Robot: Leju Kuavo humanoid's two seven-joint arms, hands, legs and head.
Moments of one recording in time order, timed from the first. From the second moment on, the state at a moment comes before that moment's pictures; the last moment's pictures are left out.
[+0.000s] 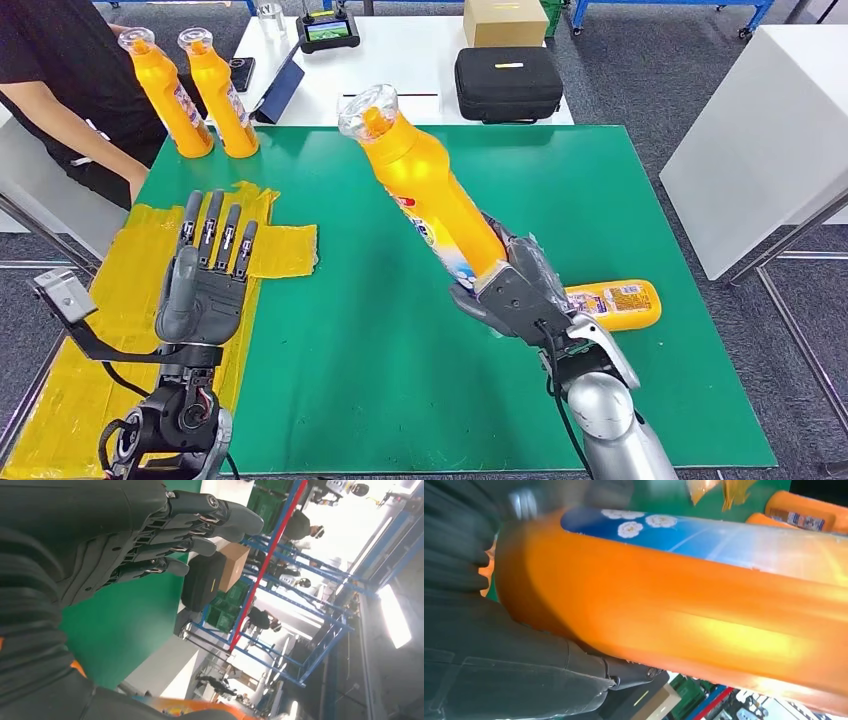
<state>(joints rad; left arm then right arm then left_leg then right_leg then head) -0.01 -0.01 -0.28 -1.92 0.51 0.22 -0.12 -0.19 -0.01 0.36 -1.69 0.44 0.01 0.08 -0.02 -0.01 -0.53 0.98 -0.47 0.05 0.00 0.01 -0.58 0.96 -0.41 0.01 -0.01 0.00</state>
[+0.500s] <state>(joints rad) -0.12 -0.02 -0.47 -1.92 0.43 0.36 -0.11 -0.36 0.07 0.61 -1.53 0.32 0.01 0.14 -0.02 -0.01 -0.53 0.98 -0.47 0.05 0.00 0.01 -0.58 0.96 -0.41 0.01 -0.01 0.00</state>
